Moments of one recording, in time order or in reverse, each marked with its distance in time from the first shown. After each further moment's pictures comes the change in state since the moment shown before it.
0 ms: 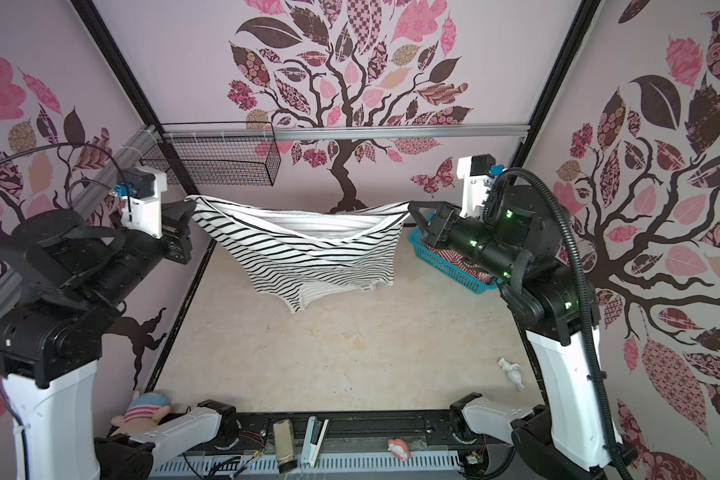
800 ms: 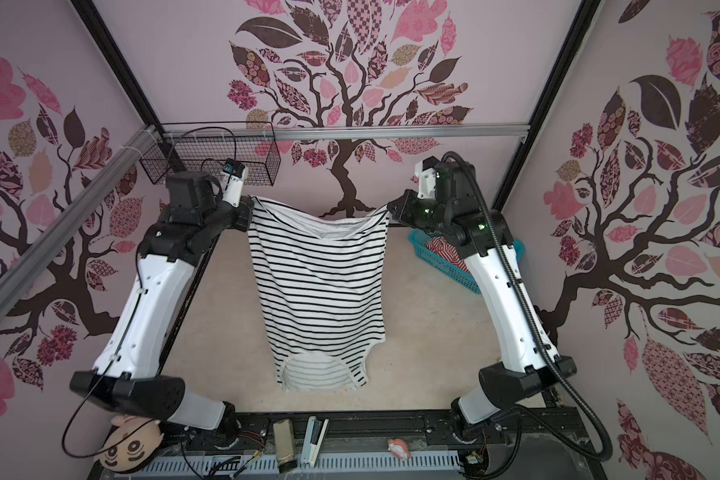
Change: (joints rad) left arm 0.115 0.489 -0.086 0.213 0.031 0.012; right arm -0.134 0.410 0.035 0.020 -0.098 0.008
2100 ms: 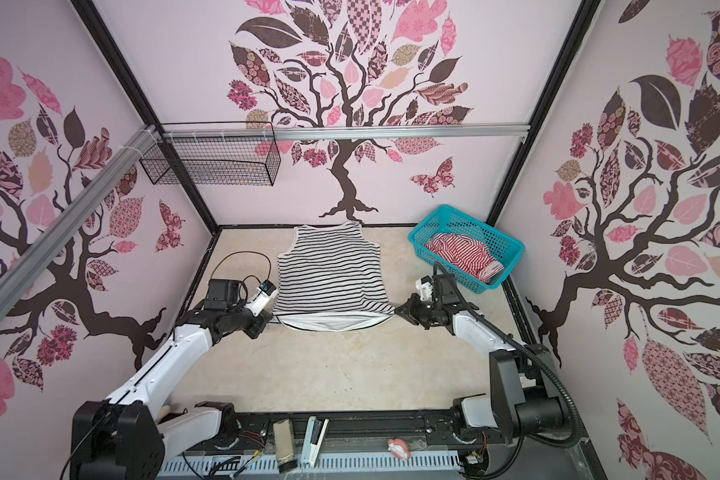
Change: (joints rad) left arm 0.051 -0.474 -1.217 0.138 0.330 0.283; right arm -0.149 -0.258 -1.410 0.697 -0.317 0.094
